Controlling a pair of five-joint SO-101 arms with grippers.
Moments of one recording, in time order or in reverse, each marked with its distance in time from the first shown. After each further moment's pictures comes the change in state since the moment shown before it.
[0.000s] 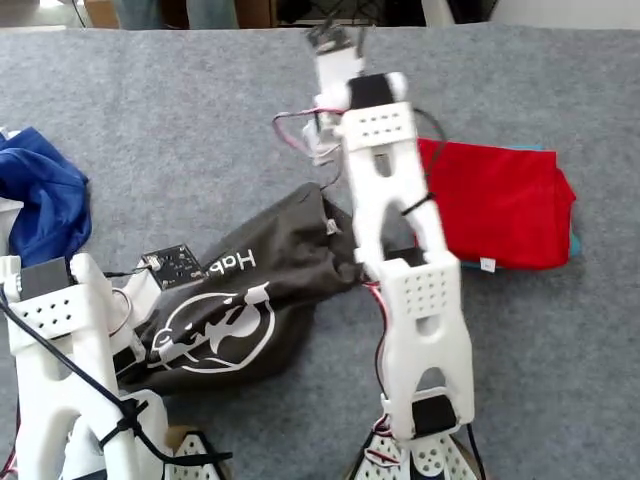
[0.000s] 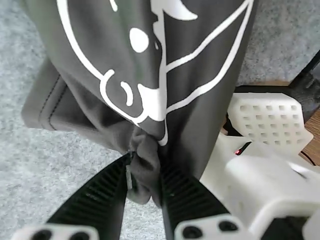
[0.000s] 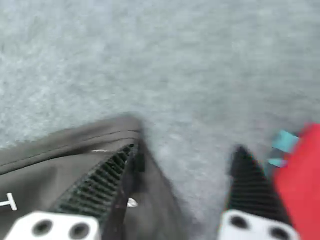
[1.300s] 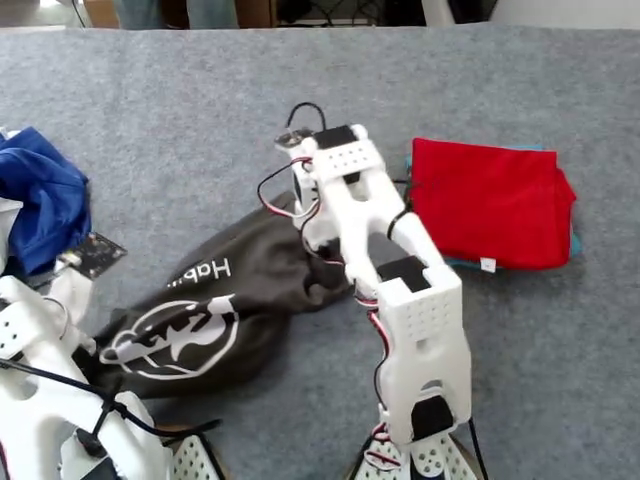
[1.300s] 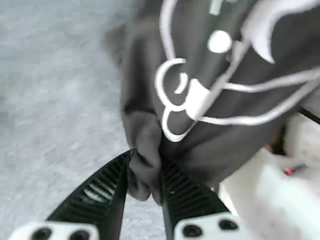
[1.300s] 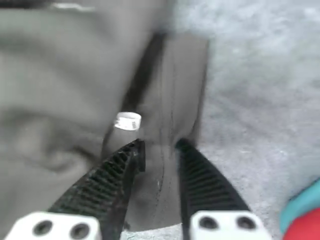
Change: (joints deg) left arm -23.4 0.0 -1.1 -10.5 3.3; right arm -4.1 -11.3 41.0 -1.0 4.5
